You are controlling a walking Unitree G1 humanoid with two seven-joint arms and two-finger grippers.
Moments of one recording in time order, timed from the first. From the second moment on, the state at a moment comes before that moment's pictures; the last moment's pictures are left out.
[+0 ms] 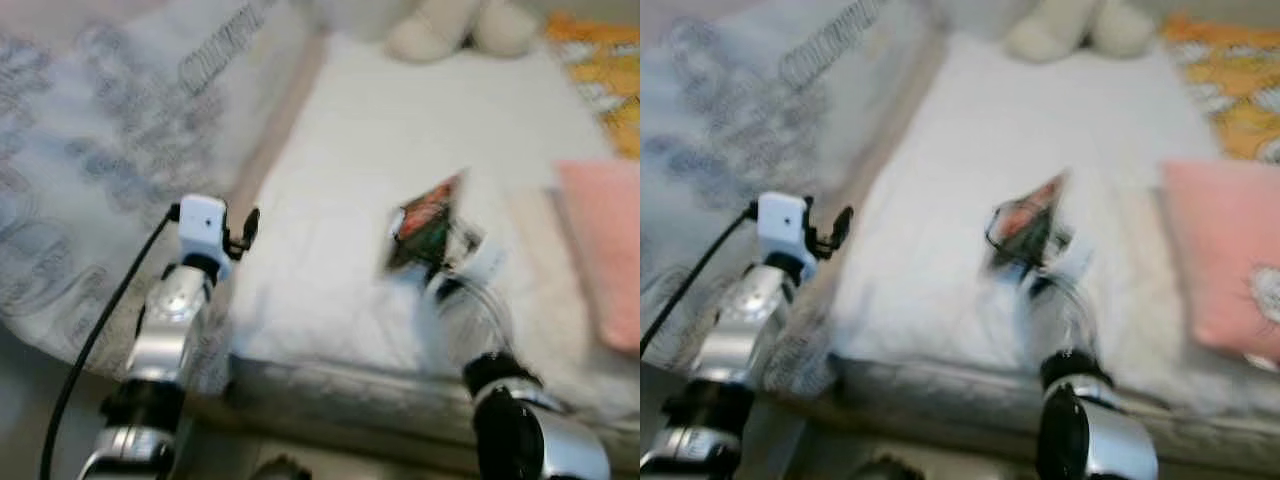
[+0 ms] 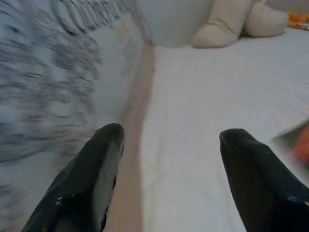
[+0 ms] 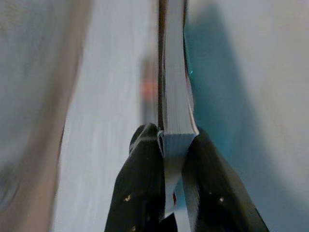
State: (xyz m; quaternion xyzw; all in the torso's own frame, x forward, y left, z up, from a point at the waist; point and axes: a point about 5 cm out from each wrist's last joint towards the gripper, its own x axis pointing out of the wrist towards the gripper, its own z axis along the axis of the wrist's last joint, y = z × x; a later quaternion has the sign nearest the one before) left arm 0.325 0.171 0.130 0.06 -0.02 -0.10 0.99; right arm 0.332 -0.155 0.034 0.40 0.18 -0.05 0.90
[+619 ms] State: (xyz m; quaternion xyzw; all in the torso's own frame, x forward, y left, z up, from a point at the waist) left arm 0.296 0.150 0.143 0.06 -0.03 -0.13 0.99; right arm 0.329 -0.158 0.028 0.26 0.22 -0.04 0.94
